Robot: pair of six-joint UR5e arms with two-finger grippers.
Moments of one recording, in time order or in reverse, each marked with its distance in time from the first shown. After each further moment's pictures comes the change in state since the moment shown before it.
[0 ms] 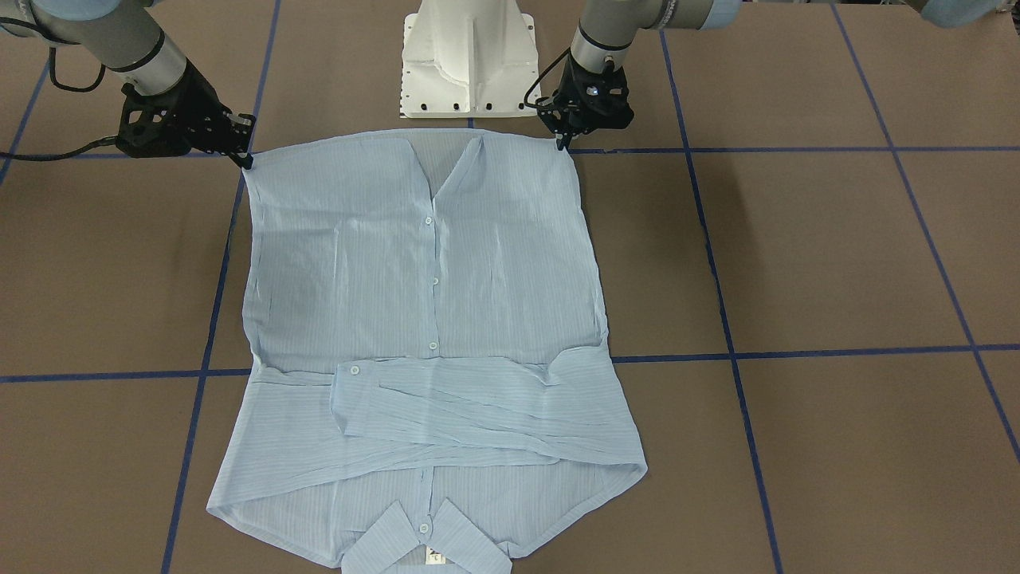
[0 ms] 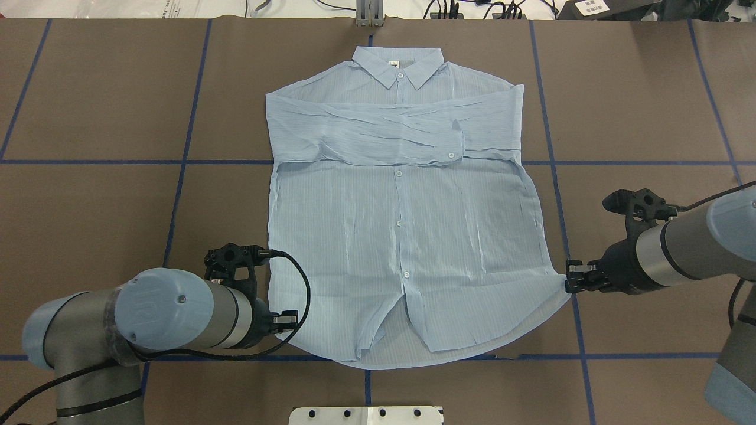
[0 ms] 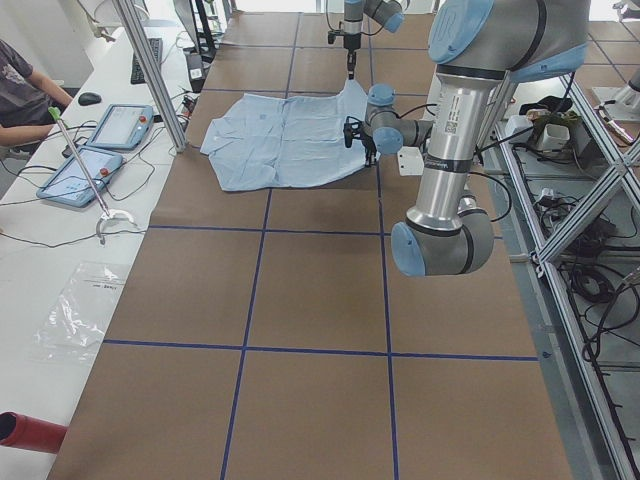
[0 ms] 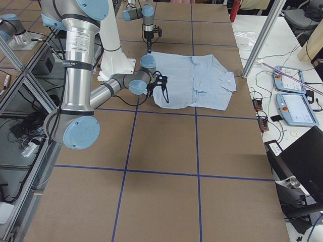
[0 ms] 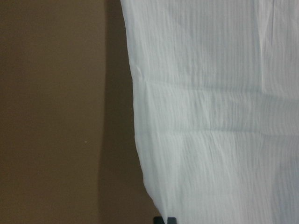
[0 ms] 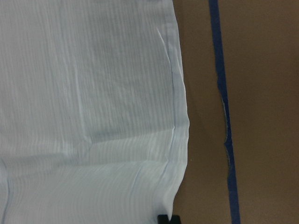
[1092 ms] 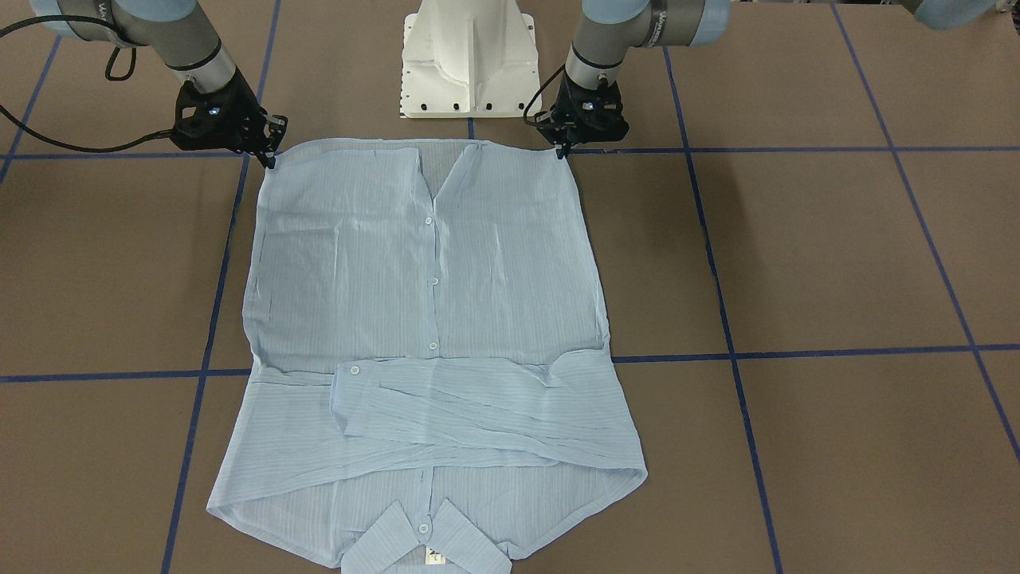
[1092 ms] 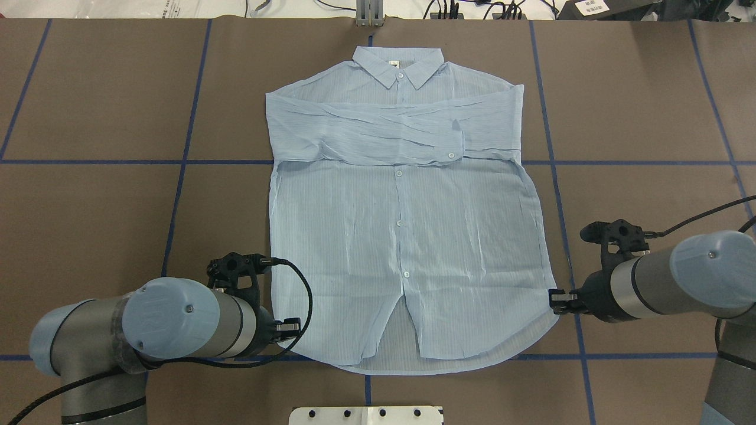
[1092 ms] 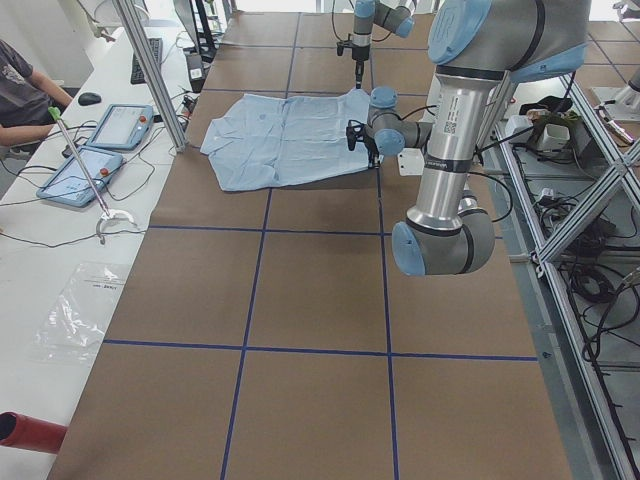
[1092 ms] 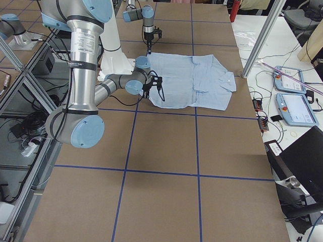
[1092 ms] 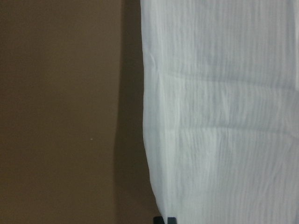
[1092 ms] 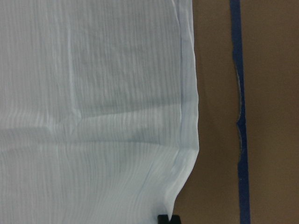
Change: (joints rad) left arm 0.024 -0.001 0.007 -0.001 0.001 -0.044; right arm -0.129 -0.009 0.001 0.000 -0.129 0.019
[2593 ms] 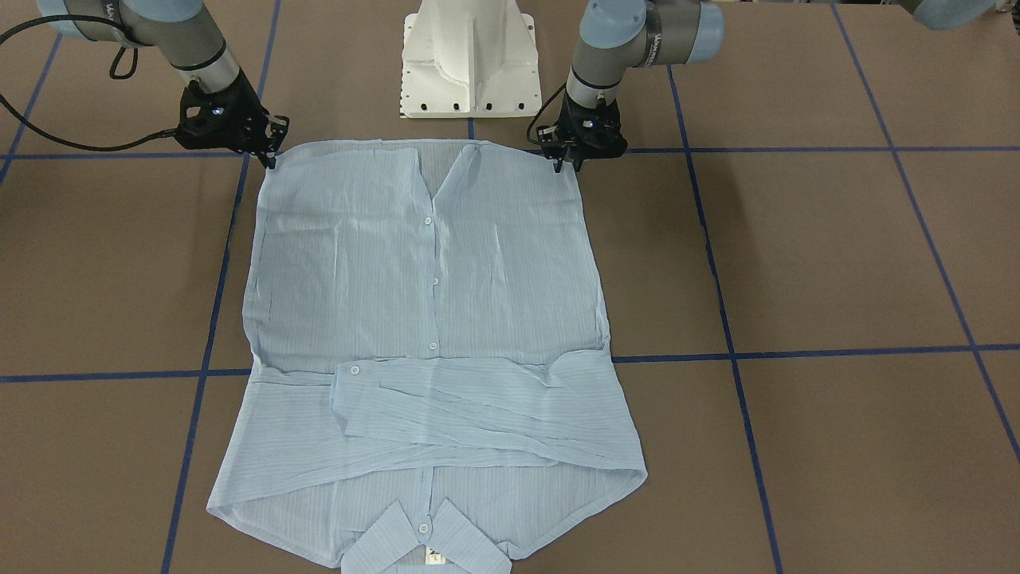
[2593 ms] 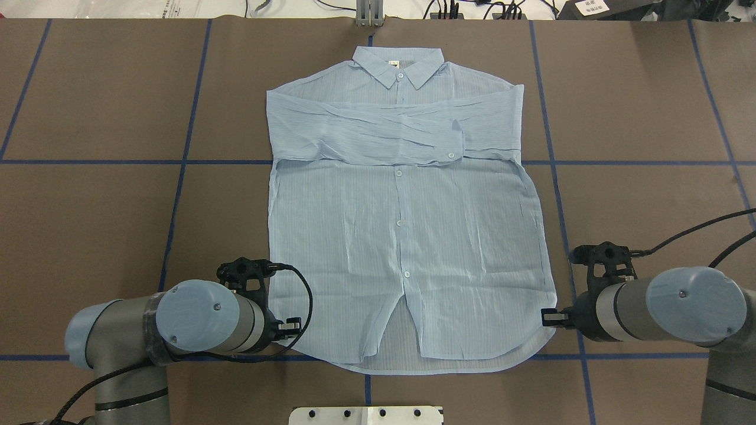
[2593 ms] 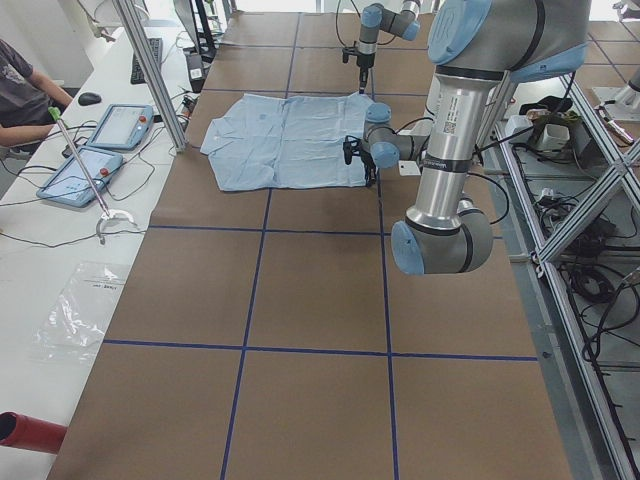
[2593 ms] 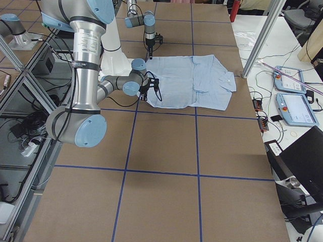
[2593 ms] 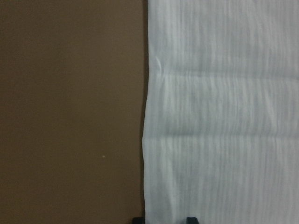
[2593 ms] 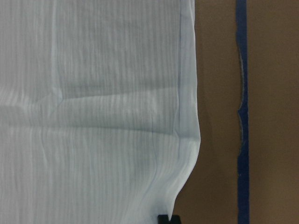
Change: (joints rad) left arm 0.003 -0.011 0.138 -0.054 0.003 0.022; right arm -0.119 -0.011 -0.021 -0.003 -0.150 0.005
